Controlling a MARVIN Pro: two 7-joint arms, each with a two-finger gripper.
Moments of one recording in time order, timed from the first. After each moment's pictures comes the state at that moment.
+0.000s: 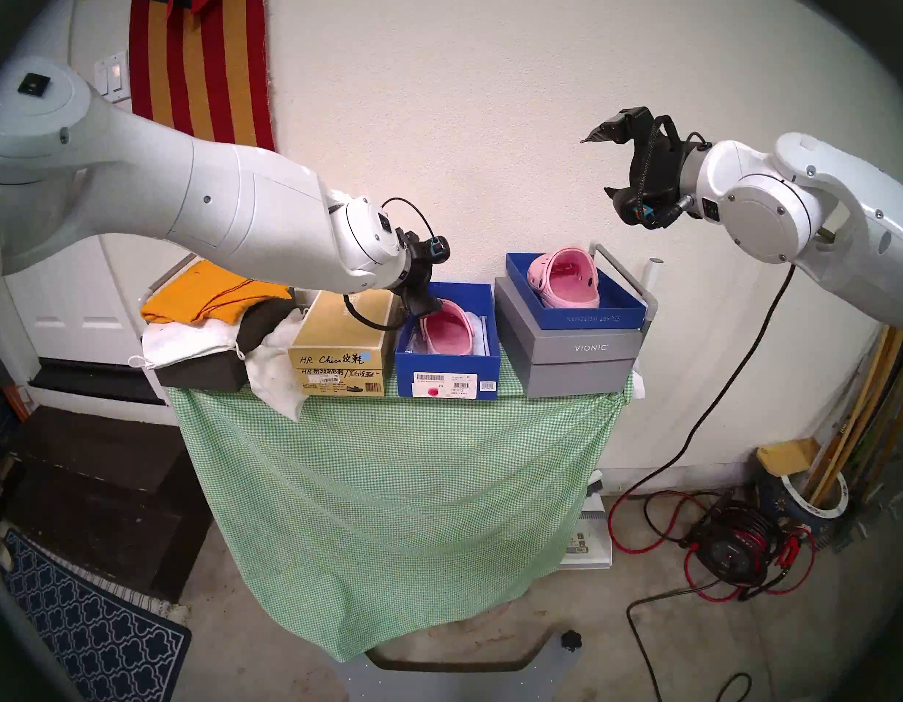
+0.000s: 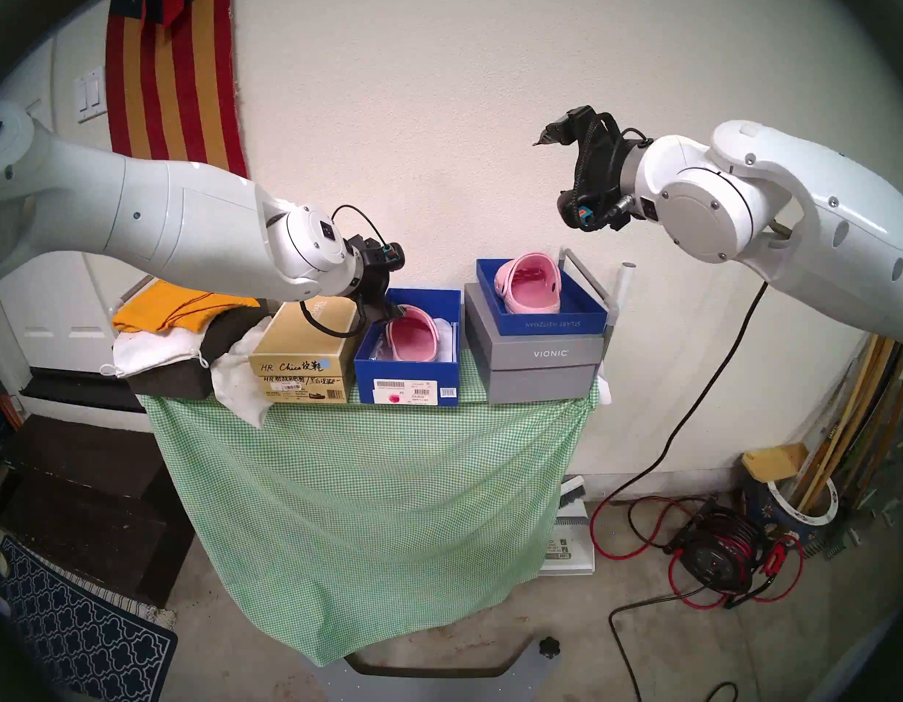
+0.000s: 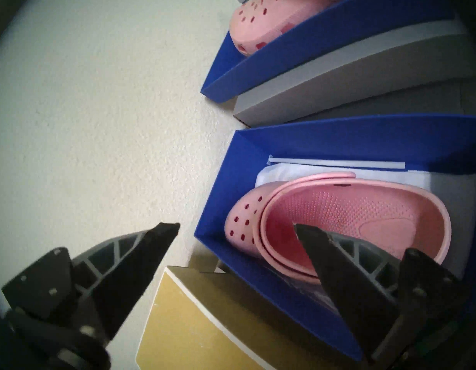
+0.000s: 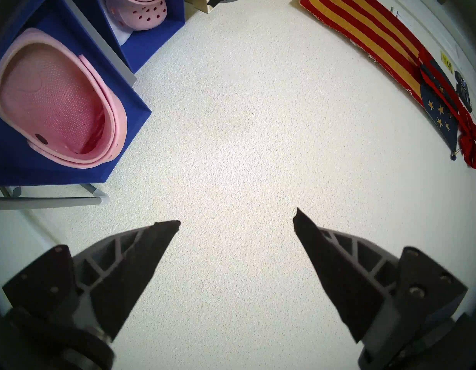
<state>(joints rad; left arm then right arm) -0.51 -1.21 0.95 -1.39 -1.40 0.14 0.06 0.51 -0.40 -0.31 -1.93 -0.40 0.27 0.39</state>
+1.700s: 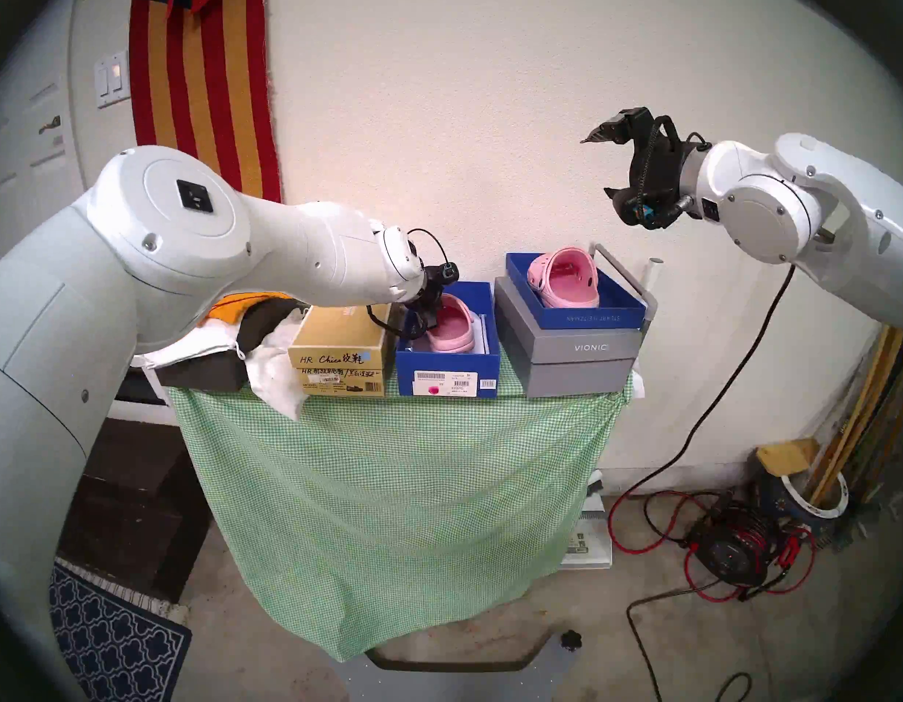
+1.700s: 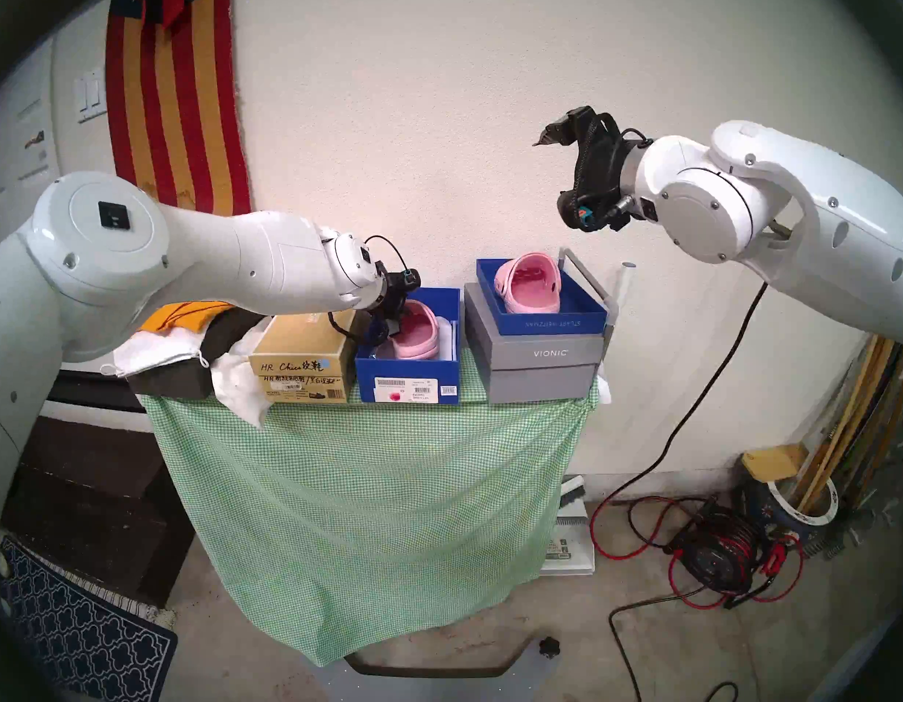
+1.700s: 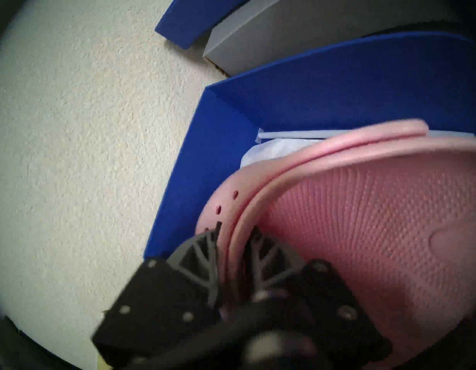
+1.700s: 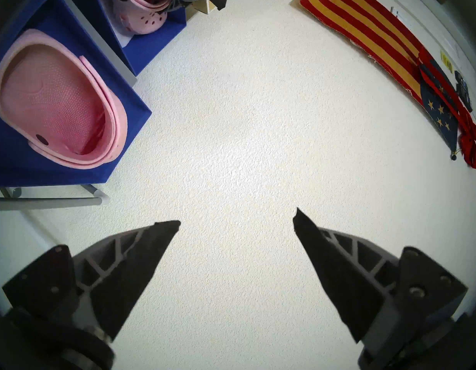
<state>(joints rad) -0.19 -1.44 0.93 -0.79 -1.40 0.10 -0.23 0.51 -0.40 -0.31 -1.93 -0.40 0.27 0.39</state>
